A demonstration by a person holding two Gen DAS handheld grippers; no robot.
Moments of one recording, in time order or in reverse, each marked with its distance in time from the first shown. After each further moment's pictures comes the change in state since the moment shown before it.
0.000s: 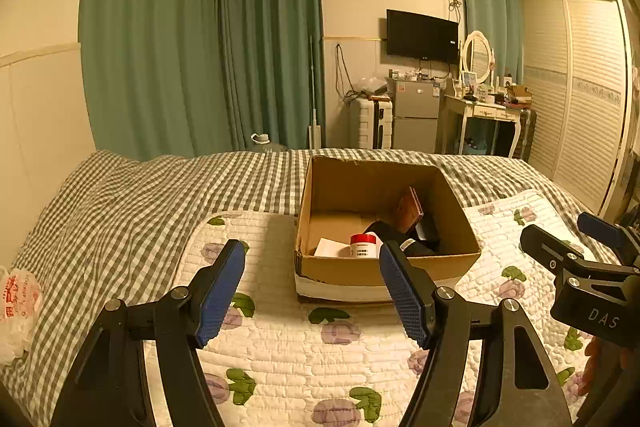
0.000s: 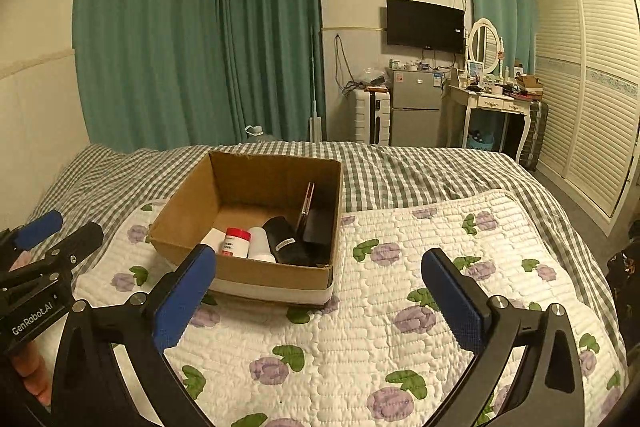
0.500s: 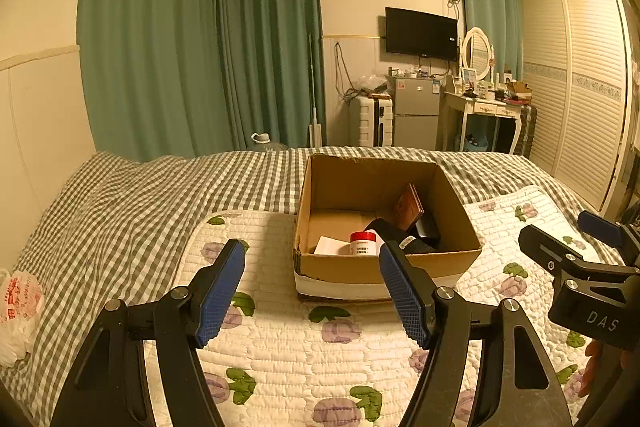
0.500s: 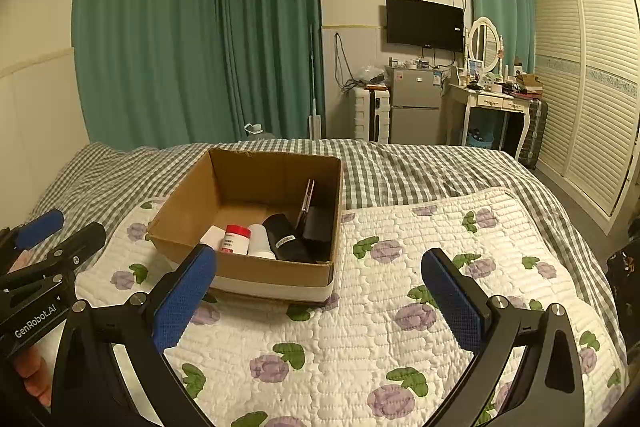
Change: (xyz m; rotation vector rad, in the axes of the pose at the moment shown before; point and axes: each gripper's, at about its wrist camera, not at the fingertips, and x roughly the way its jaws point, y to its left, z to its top) left arm 0.002 -0.001 -0.003 0.011 -0.001 0.005; right arm 0.002 0.002 -0.001 0.004 0.008 -0.002
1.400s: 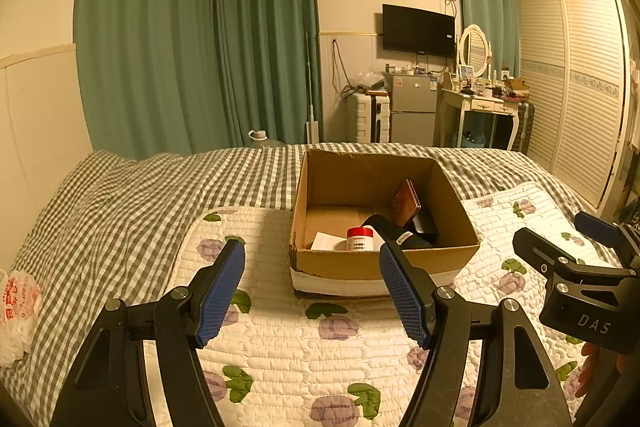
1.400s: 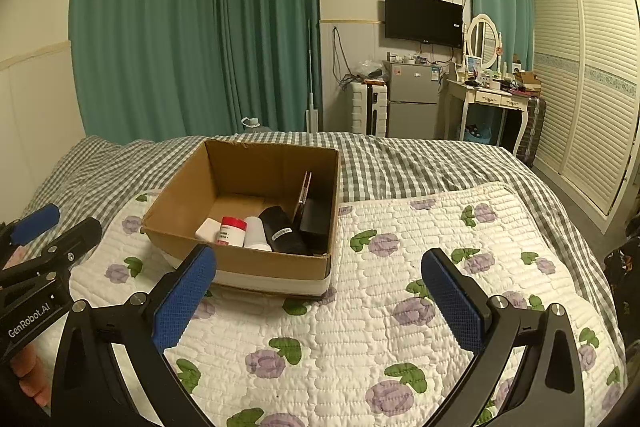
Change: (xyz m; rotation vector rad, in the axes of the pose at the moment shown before) left arm 0.002 0.000 -0.001 0.010 0.011 -0.012; right arm 0.005 0.003 -0.005 -0.002 0.017 -0.018
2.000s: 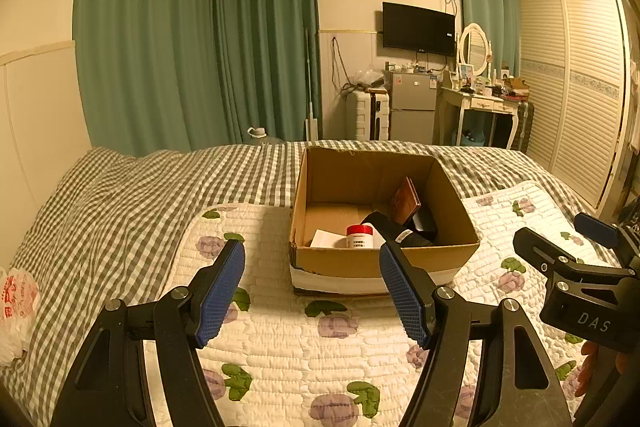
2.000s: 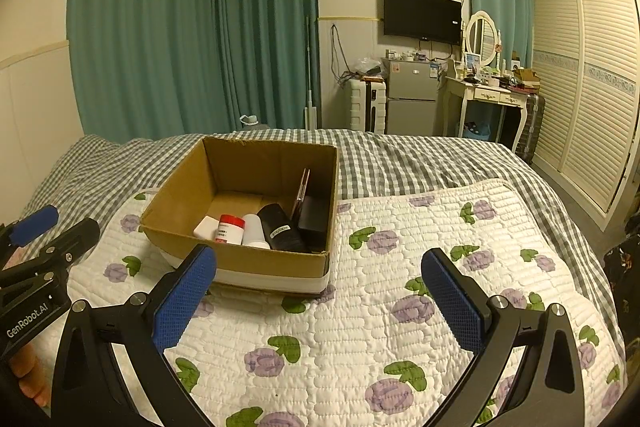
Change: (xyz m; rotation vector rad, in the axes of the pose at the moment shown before) left arm 0.001 -0.001 0.000 -0.007 0.010 -0.001; right arm 0.002 -0.002 0.000 0.007 0.012 -0.003
